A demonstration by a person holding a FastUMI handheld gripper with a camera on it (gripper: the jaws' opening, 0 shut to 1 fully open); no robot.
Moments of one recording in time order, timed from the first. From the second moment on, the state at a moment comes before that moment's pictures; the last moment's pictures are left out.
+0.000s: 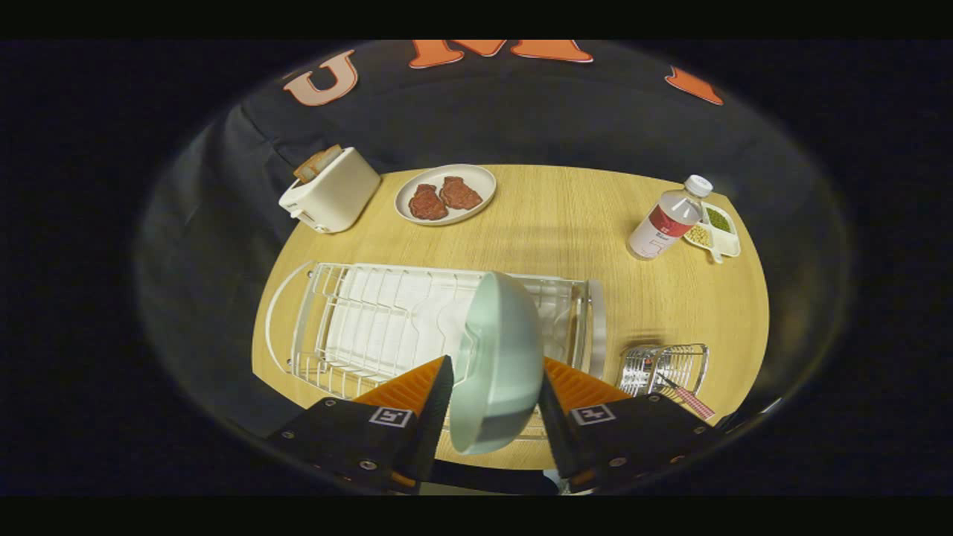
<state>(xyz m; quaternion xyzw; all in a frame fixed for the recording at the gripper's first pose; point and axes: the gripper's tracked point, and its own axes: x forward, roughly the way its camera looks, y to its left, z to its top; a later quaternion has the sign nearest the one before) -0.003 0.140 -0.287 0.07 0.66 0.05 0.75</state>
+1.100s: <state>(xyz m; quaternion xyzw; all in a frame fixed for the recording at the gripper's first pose) 0.001 0.098 -0.253 -0.03 0.63 -0.05 0.77</state>
